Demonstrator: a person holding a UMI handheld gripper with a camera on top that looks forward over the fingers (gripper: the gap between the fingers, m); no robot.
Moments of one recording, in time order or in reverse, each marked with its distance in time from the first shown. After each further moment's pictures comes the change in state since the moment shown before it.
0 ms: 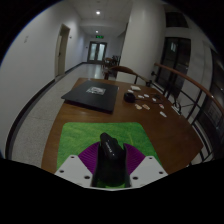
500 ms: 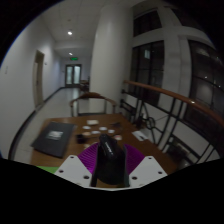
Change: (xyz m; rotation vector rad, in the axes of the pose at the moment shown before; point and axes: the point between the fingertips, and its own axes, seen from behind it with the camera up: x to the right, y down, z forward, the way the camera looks) arm 0.223 -0.135 -0.036 0.210 0.170 0.191
